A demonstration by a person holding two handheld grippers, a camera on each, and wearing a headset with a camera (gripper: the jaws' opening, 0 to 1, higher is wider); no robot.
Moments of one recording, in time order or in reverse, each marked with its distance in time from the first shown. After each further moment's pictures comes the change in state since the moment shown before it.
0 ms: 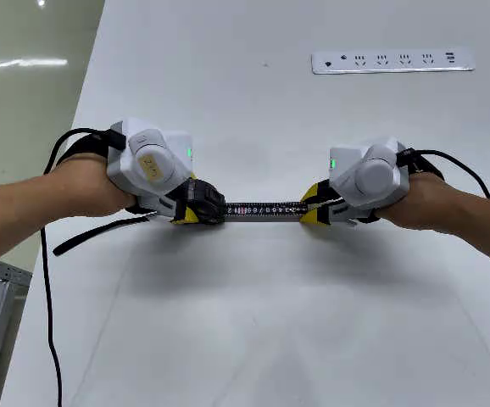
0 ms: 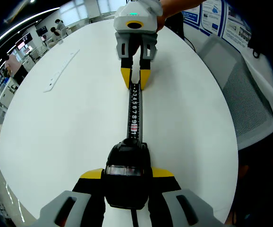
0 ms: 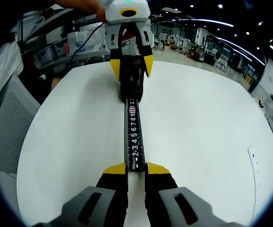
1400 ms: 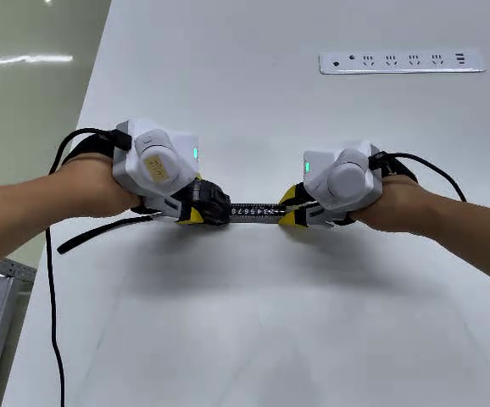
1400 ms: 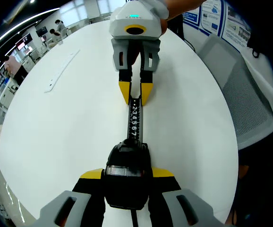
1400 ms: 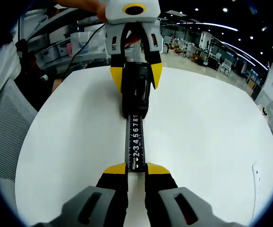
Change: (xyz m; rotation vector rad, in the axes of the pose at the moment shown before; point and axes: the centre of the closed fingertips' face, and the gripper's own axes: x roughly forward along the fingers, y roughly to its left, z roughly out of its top) left arm 0.000 0.000 0.000 0.000 -0.005 0.002; right arm 0.025 0.005 0.030 -0.037 -0.027 0.020
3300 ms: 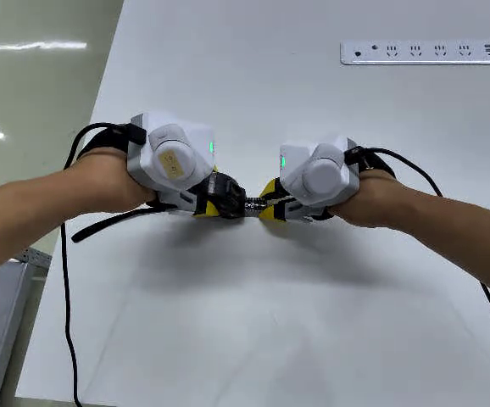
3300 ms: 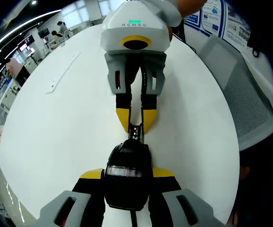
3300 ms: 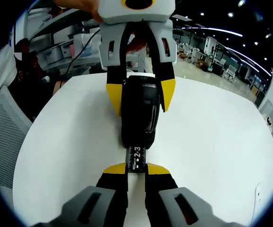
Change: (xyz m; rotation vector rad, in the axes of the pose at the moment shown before) left arm 0.000 -0.001 0.001 -0.006 -0.020 0.019; right arm 0.037 0.005 0.044 -0.041 -0.039 0.027
